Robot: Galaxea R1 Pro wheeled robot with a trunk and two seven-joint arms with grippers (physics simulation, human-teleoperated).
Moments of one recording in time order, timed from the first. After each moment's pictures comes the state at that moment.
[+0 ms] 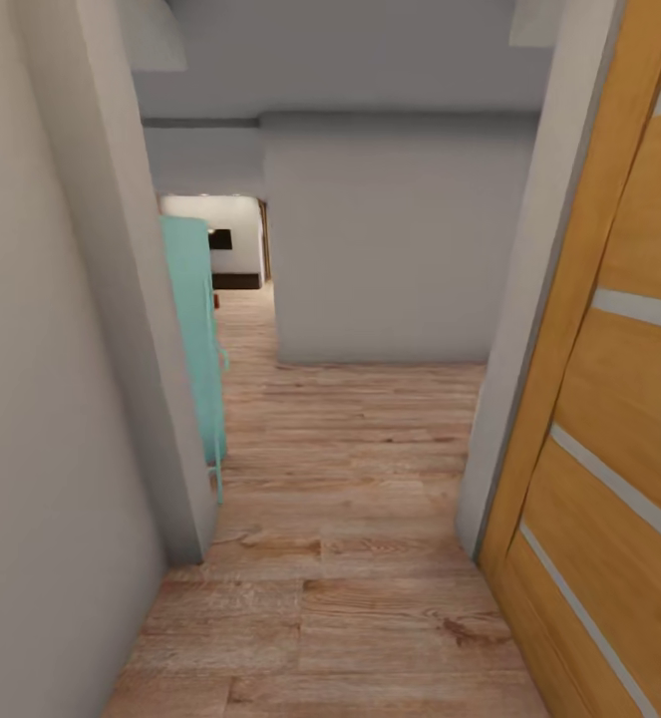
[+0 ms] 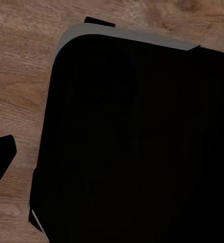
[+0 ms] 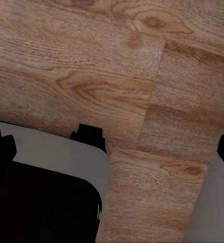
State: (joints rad) left arm 0.00 -0.01 0.01 -0.05 0.23 -0.04 0.00; right arm -0.25 -0.02 0.40 0.03 -0.13 -0.05 -0.02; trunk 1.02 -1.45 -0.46
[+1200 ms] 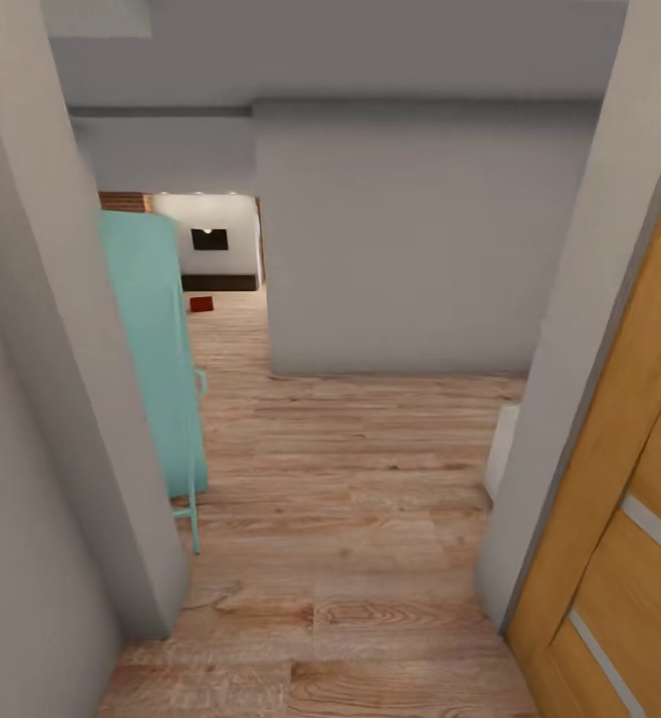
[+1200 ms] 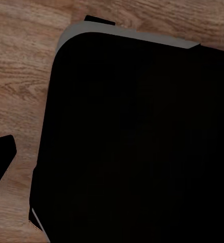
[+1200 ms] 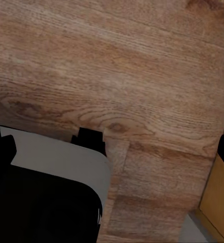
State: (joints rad) left arm 0.00 -0.01 0.01 -0.05 0.23 -0.03 0.00; right arm -0.25 -0.02 0.40 0.03 -0.14 -0.07 -0.02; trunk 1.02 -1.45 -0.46
